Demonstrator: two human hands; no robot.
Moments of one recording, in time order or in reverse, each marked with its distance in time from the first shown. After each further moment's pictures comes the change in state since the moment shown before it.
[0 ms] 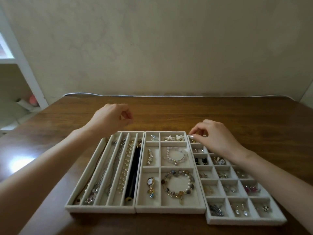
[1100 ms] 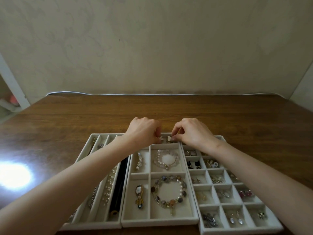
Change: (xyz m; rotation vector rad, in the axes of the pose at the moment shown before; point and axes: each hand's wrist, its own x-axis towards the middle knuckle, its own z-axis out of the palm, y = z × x) left_hand 0.029 0.071 0.074 0.171 -0.258 0.203; right_hand 0.035 -0.015 0.015 -0.126 -0.126 0.013
